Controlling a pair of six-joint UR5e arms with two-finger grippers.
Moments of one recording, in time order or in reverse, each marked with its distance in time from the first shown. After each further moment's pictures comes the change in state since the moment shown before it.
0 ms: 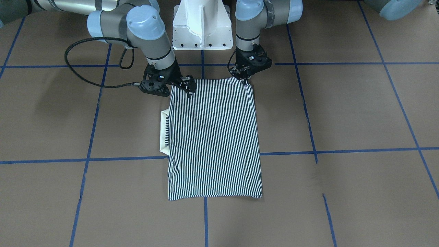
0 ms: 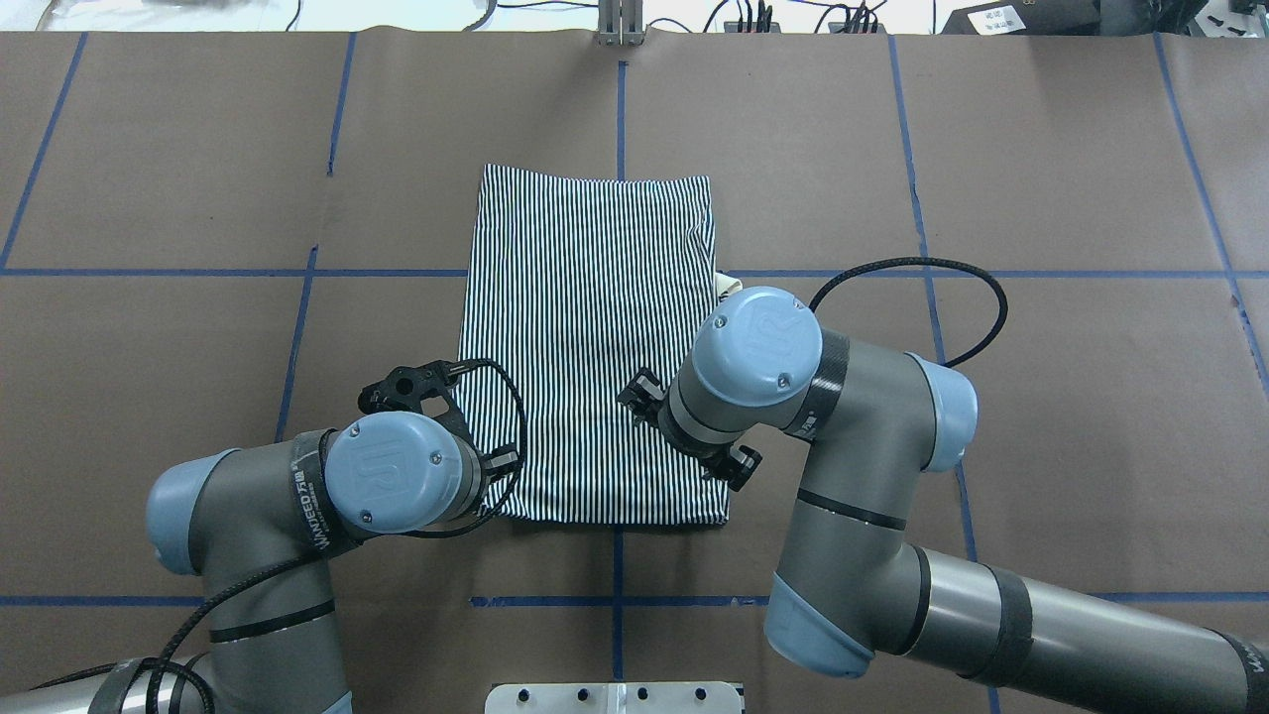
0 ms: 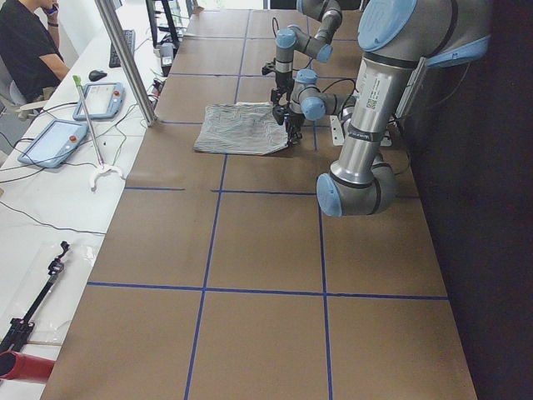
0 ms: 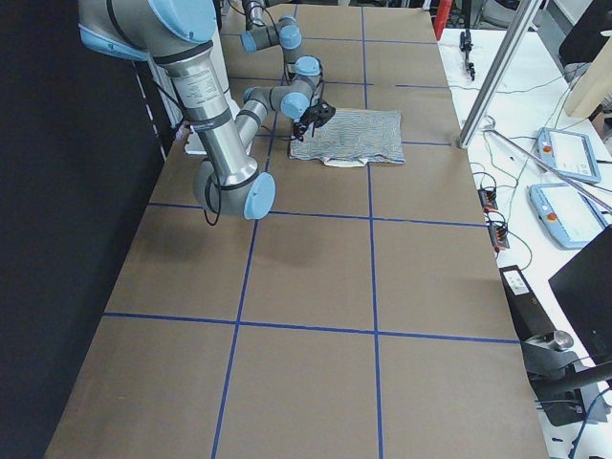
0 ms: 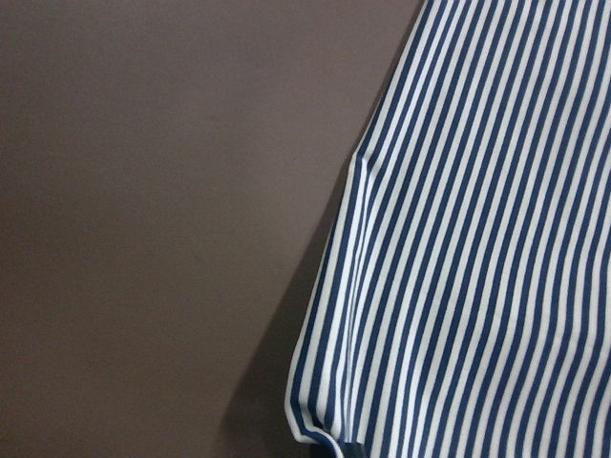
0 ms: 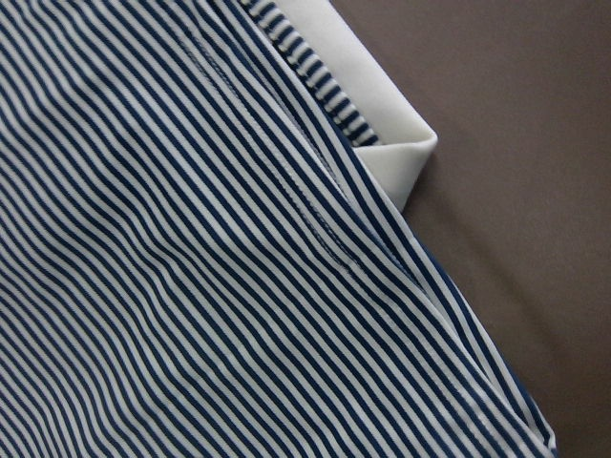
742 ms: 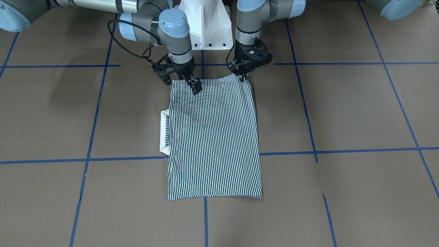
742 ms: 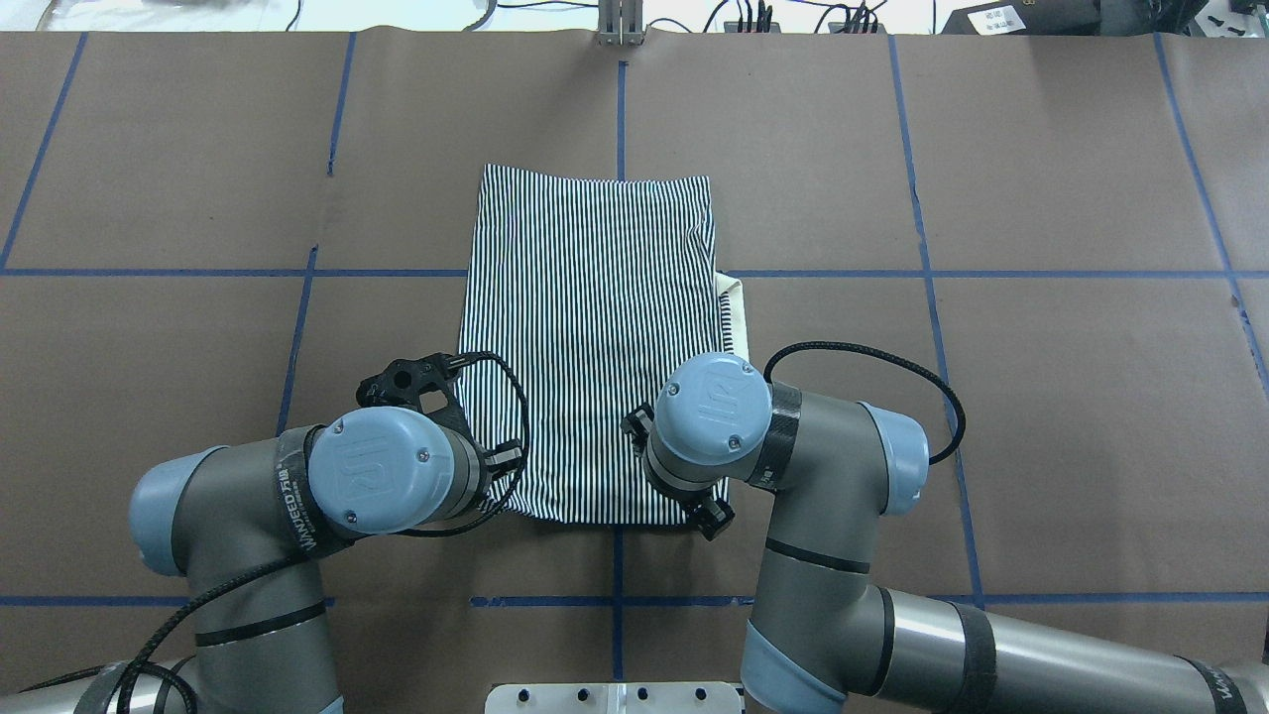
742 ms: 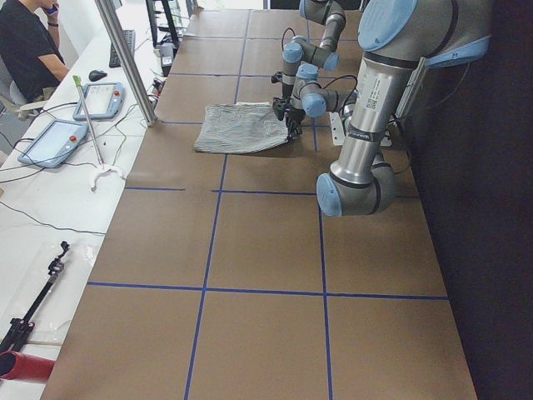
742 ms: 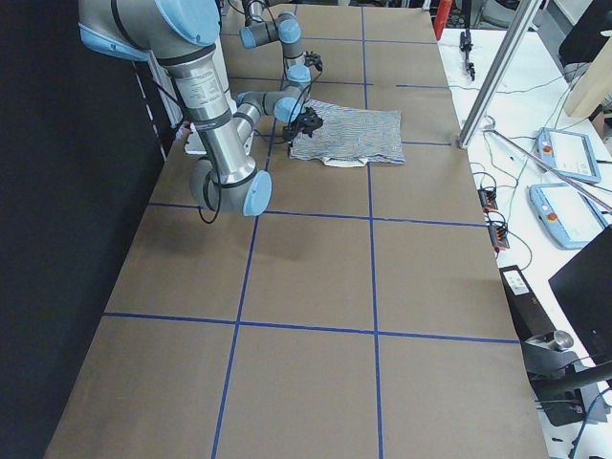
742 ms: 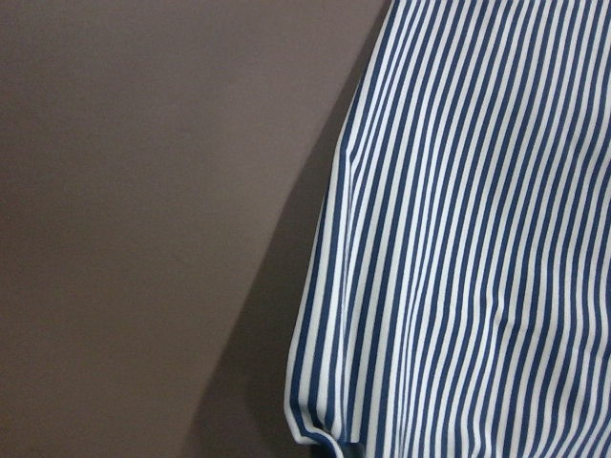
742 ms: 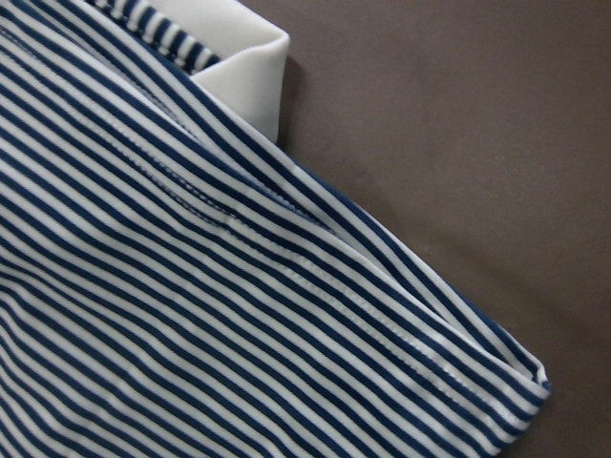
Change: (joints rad) left arm -0.003 -0.001 -0.028 0.000 0.000 0.013; right arm -0.066 0.014 -0.067 -0.005 -0.055 0.244
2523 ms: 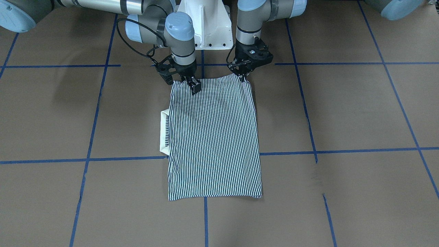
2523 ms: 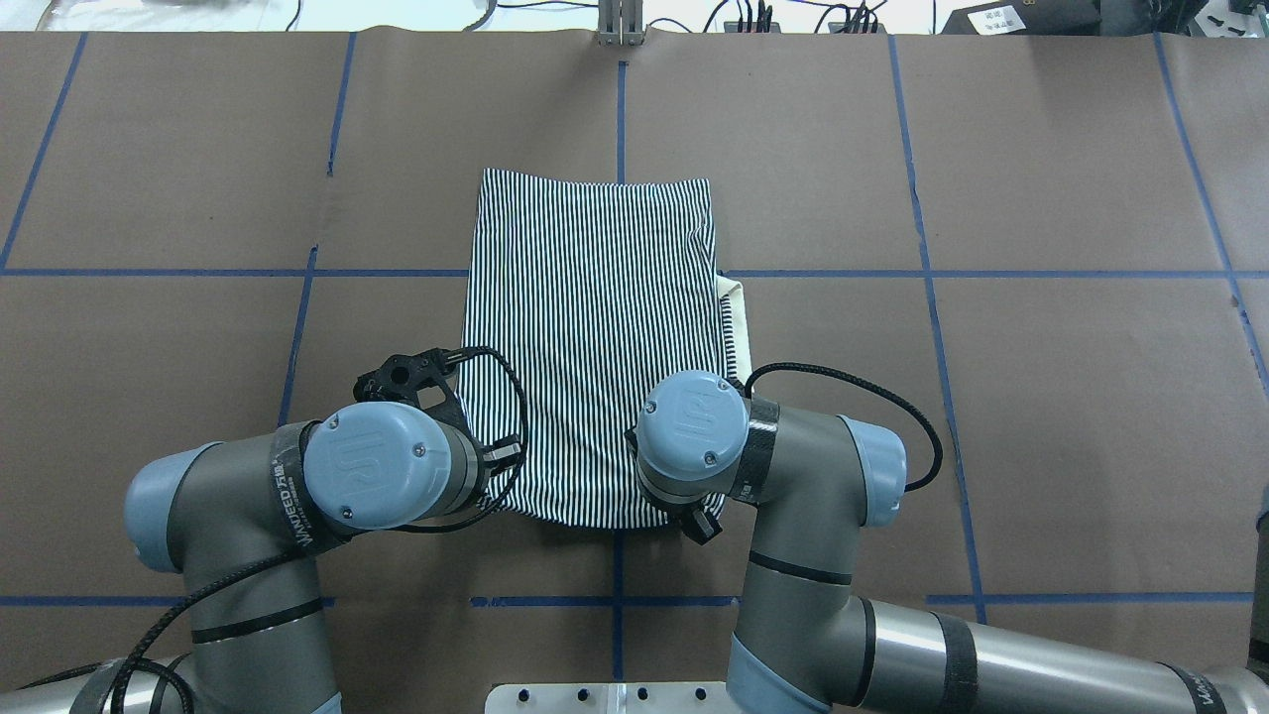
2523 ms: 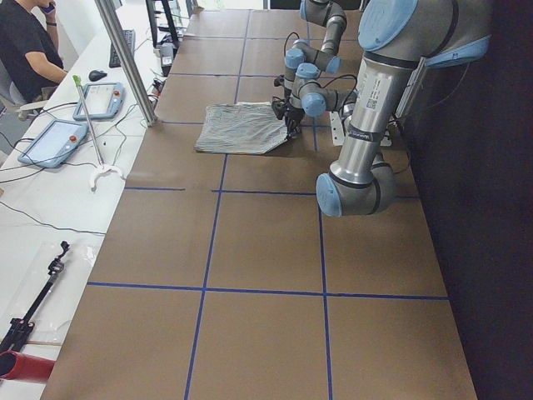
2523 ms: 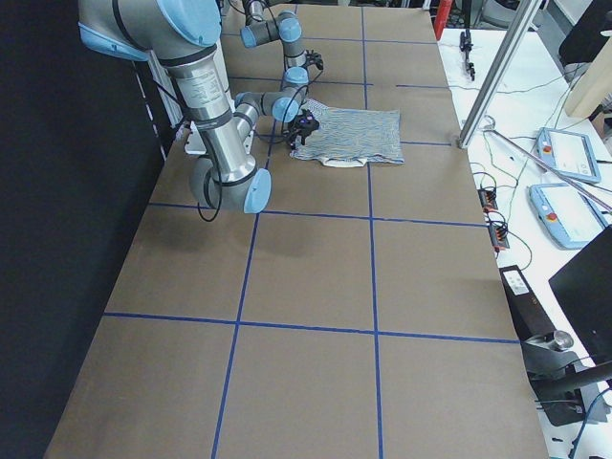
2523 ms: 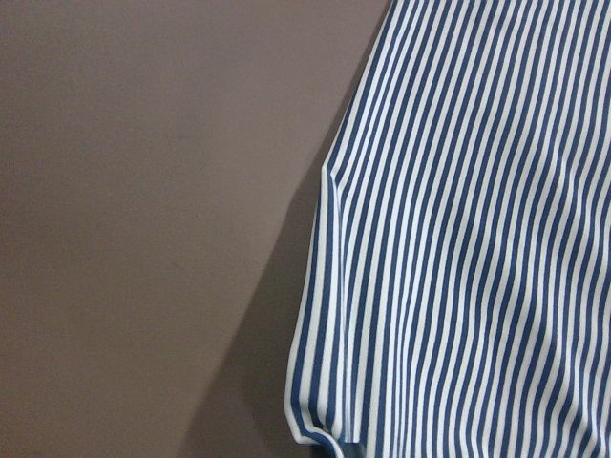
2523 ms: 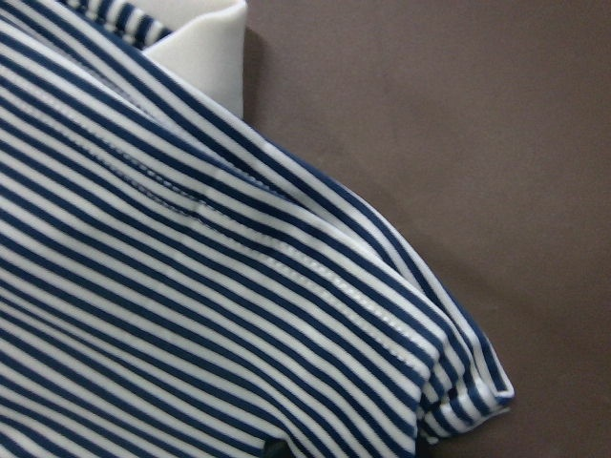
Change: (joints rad) left arm -0.006 0.000 -0.005 0.002 -0.001 -0.001; right arm -0.017 0.019 -0.029 -0.034 -0.014 0.048
